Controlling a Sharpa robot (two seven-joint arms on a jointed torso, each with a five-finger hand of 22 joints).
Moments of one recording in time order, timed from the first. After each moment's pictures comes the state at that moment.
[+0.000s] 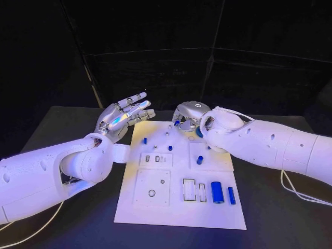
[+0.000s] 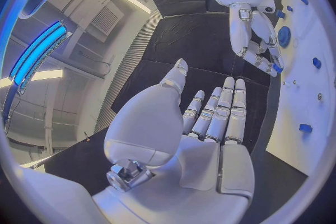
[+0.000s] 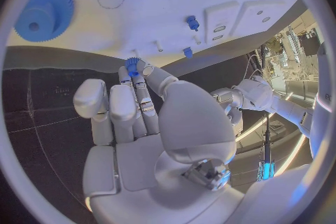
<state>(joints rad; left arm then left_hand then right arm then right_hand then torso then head) 1.20 -0.88 -0.02 1.65 0.10 -0.34 0.57 1.35 0.08 -0.04 -0.01 0.11 0.56 0.16 0.05 0.05 0.64 0.26 0.06 0.05 0.81 0.22 0.07 0.08 0.13 0.69 0.29 0.09 0.06 1.32 -0.45 -0.11 1.13 -1.56 -0.35 -0.09 1.30 0.04 0.44 -0.26 0.12 1.04 0.18 0.07 0.07 1.17 0.10 0.10 0.07 1.47 0.01 1.23 0.92 0.12 1.25 0.11 1.32 1.01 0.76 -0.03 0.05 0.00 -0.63</state>
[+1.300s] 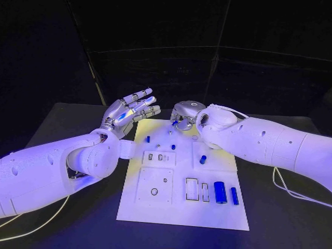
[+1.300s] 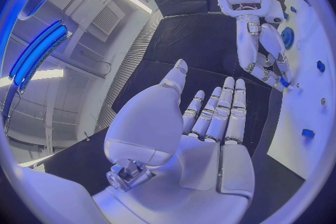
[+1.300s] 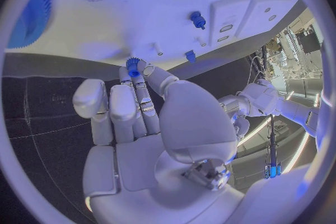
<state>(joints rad) 1.21 -0.87 -0.02 1.65 0.10 -0.35 0.57 1.35 0.08 -0.04 -0.01 0.11 0.56 0.16 0.05 0.05 0.64 0.26 0.06 0.05 0.81 0.22 0.07 0.08 0.13 0.69 0.29 0.09 0.06 1.32 -0.36 -0.10 1.03 -1.55 -0.28 -0.08 1.29 0.02 0.45 -0.25 0.11 1.04 0.18 0.07 0.07 1.16 0.10 0.09 0.07 1.47 0.01 1.23 0.92 0.12 1.25 0.12 1.32 1.01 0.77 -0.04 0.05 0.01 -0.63</state>
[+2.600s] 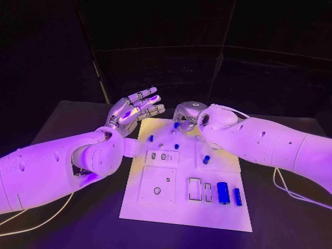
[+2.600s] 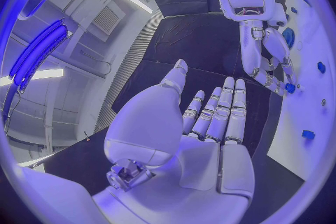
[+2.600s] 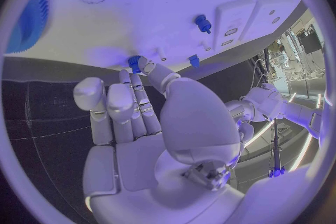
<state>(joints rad) 1.21 -0.87 -0.02 1.65 0.11 -0.35 0.57 1.35 0.08 -0.04 -0.01 0.11 0.56 0.16 0.05 0.05 0.64 0.26 0.06 0.05 0.81 0.22 0.07 0.08 0.13 0.69 0.29 0.09 0.06 1.32 -0.33 -0.11 0.99 -1.56 -0.25 -0.10 1.26 -0.06 0.44 -0.20 0.11 0.95 0.21 0.07 0.07 1.04 0.14 0.07 0.06 1.45 0.04 1.20 0.84 0.12 1.19 0.15 1.30 0.95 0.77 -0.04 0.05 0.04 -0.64</state>
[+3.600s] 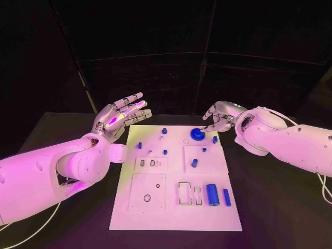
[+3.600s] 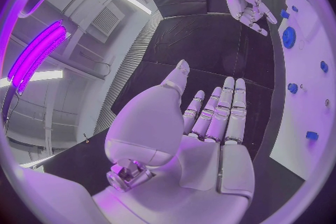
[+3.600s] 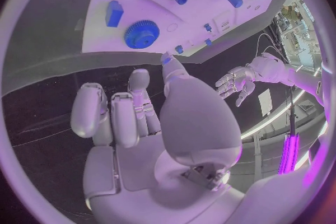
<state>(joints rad) 1.21 -0.89 -0.02 1.64 0.12 -0.34 0.57 1.36 0.09 -0.02 -0.02 0.11 0.56 0.16 0.05 0.05 0.64 0.26 0.06 0.05 0.81 0.22 0.07 0.08 0.13 0.70 0.29 0.09 0.06 1.32 -0.75 -0.06 1.32 -1.38 -0.30 -0.20 1.30 -0.11 -0.02 0.16 0.20 0.90 0.16 0.08 0.07 1.30 0.07 0.97 0.90 1.47 -0.02 1.42 1.22 0.09 1.33 0.10 1.41 1.17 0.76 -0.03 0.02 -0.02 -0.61</state>
